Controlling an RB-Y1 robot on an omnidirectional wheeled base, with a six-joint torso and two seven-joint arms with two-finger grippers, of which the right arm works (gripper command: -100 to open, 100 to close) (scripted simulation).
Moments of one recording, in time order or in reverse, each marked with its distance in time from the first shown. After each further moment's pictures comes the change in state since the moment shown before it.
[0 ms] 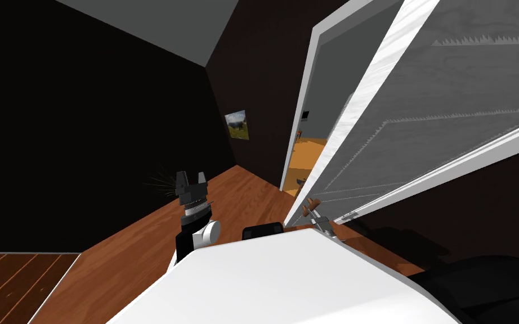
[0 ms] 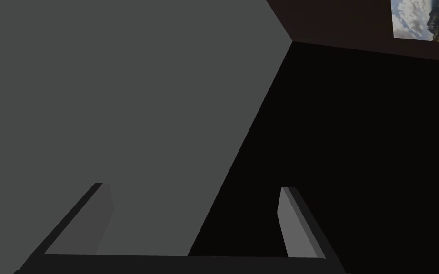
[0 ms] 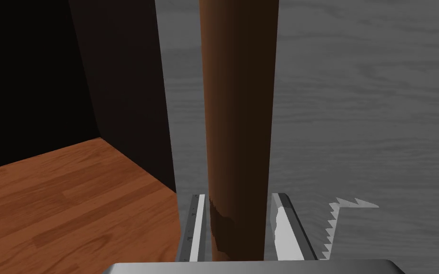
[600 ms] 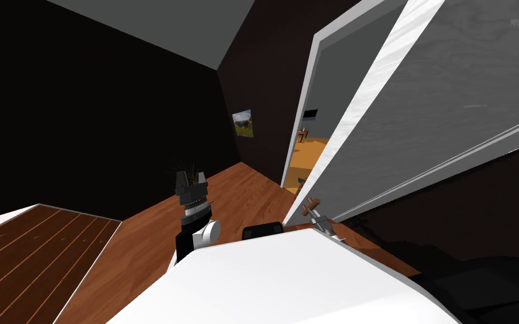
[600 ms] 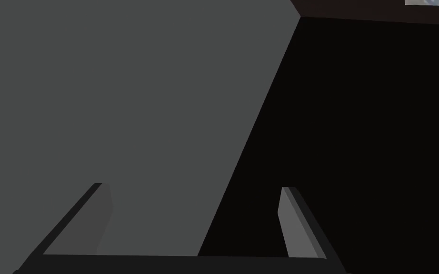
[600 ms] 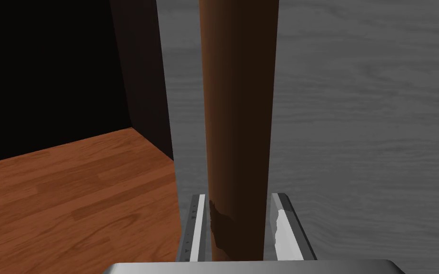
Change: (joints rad) arm -0.026 -0.015 0.013 0.038 0.011 -0.028 -0.025
